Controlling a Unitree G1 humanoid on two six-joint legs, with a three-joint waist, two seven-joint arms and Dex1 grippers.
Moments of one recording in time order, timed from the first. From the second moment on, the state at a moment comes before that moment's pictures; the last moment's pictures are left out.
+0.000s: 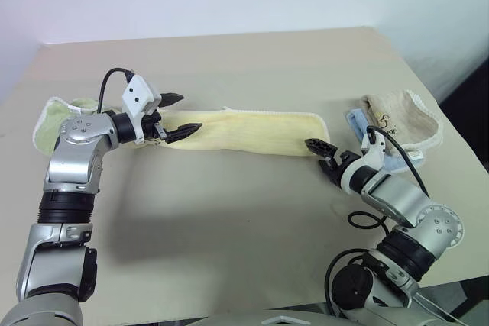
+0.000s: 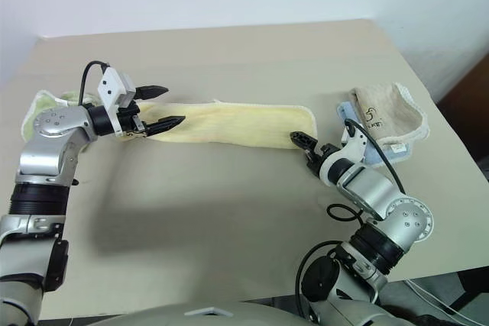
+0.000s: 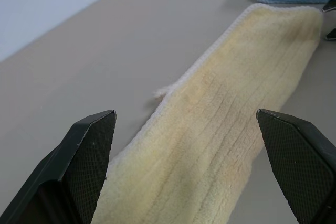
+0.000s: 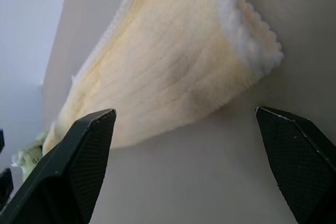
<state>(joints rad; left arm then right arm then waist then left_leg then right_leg) -0.59 0.66 0.06 0.21 -0.28 0.23 -1.04 -0.48 0.03 -0.85 -0.18 1.40 1.46 -0.65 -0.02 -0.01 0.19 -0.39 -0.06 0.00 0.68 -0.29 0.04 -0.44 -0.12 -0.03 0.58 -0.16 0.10</state>
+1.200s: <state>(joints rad) -0.58 0.64 0.06 0.19 -0.28 0.23 -1.02 -0.45 -0.58 -0.55 -0.04 1.56 1.09 -0.51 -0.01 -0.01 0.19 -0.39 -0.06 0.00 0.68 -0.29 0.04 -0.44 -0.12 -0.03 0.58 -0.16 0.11</state>
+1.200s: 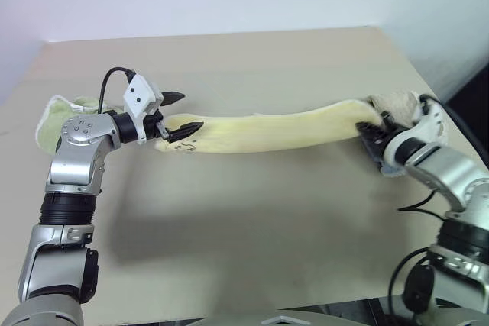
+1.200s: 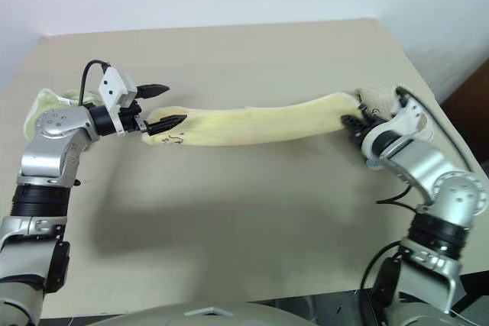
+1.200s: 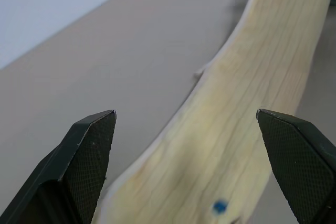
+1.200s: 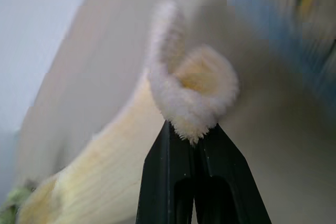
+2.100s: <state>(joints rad) -0.54 0.61 0.06 0.12 -0.29 0.24 -0.95 -0.71 -0.52 0.32 -0.05 0.55 0.92 0.45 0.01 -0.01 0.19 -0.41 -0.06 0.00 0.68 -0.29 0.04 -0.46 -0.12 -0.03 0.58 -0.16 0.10</state>
